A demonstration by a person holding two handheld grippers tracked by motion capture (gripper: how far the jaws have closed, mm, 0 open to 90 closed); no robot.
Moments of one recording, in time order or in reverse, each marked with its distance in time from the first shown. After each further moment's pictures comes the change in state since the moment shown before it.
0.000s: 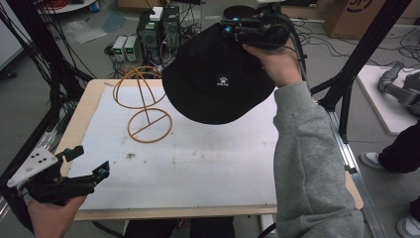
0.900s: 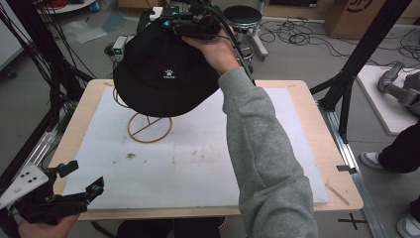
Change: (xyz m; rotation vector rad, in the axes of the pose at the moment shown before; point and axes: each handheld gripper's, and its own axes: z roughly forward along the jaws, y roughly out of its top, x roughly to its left) left arm -0.011 -0.018 -0.025 0.006 -0.013 -0.013; right arm 0.026 0.022 0.119 -0.031 0.126 -0.021
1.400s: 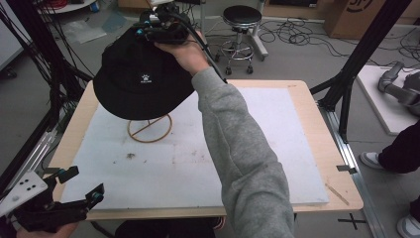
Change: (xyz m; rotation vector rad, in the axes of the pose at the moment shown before) left arm -0.005 -0.006 -0.009 -0.002 -0.005 -0.003; right arm 0.006 -0.012 0.073 0.019 0.087 0.008
